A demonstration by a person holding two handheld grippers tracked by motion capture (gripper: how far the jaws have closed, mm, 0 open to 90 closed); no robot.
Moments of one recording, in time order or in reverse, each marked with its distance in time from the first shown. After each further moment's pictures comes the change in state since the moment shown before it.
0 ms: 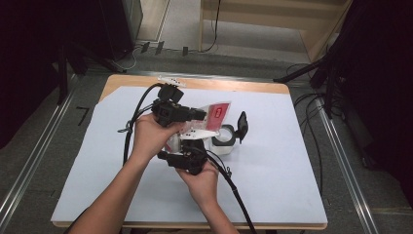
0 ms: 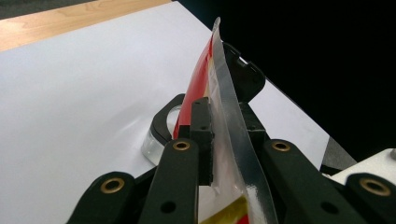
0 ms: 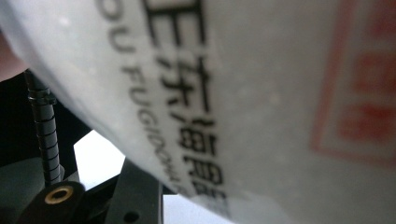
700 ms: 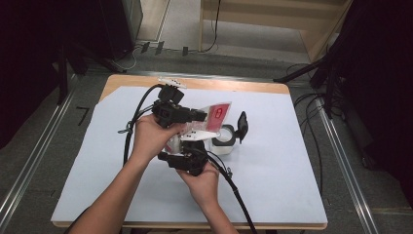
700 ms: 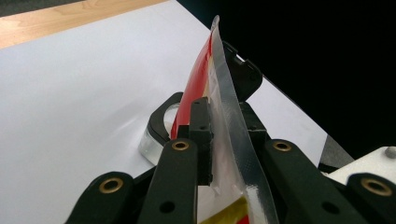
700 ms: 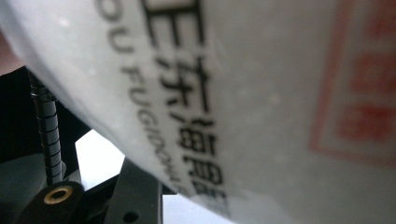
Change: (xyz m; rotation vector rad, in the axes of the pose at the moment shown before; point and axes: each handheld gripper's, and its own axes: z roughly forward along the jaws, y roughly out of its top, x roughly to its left) left arm -0.001 -0.001 0.000 0.000 -0.010 -0.001; right arm 0.000 -0.003 -0.001 -0.003 0.010 -0.004
